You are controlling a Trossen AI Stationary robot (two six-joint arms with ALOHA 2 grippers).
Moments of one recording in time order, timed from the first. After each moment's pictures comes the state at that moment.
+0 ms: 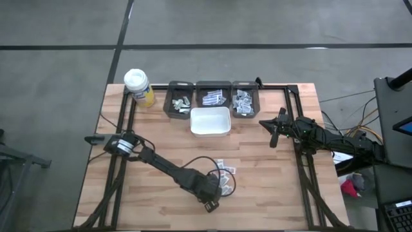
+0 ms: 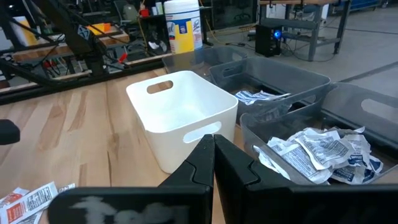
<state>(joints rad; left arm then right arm) -0.45 2.16 1.59 -0.59 0.01 -1.04 -0.27 0.17 0.02 0.00 0.11 0.16</state>
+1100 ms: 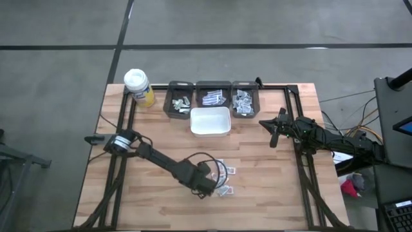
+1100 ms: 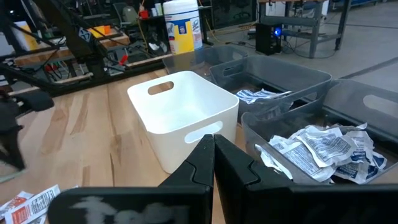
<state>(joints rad) -0.40 2.11 1.55 -0.89 -0.15 -1.07 -0.27 0.17 0.02 0.00 0.11 0.18</state>
